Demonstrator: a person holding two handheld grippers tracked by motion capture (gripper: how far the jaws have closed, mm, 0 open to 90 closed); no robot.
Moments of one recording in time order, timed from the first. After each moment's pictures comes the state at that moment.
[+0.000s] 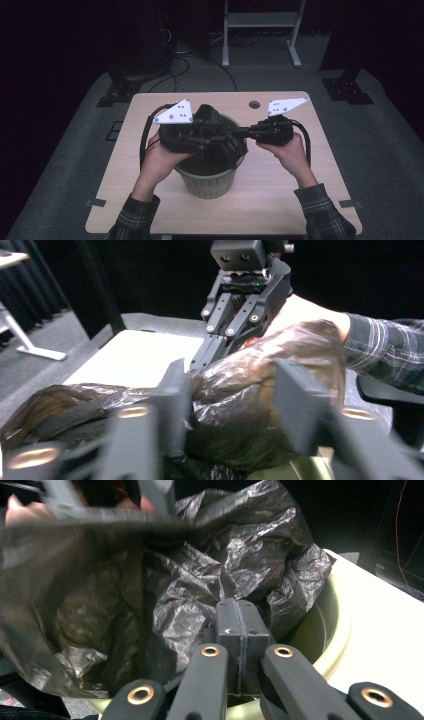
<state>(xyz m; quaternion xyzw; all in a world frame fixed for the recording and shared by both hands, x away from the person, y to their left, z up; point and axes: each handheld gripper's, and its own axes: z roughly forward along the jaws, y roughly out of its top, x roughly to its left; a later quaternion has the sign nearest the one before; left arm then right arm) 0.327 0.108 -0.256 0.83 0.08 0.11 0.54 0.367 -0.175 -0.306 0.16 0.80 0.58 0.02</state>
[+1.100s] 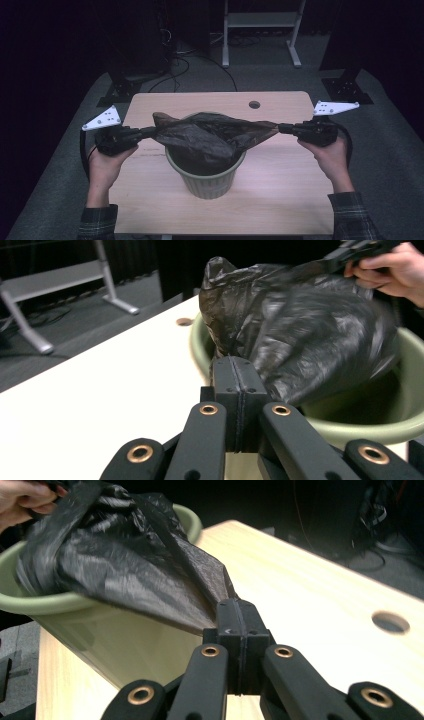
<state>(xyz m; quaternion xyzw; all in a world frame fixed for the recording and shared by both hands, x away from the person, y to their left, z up) 0.334 0.270 -0.297 0.79 0.26 0.17 0.53 0.365 -0.283 -0.323 0.28 0.79 0.54 0.10</state>
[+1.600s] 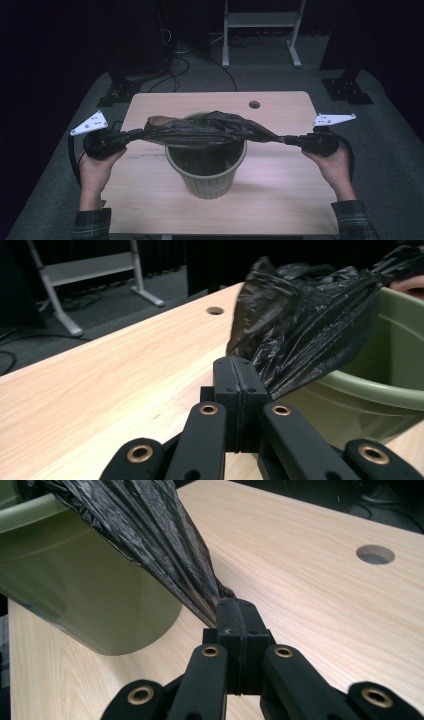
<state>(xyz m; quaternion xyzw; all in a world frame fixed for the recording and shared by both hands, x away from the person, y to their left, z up) 0.331 0.295 -0.310 0.77 0.29 0.18 0.54 0.364 -0.300 -0.364 0.33 0.80 0.49 0.09</state>
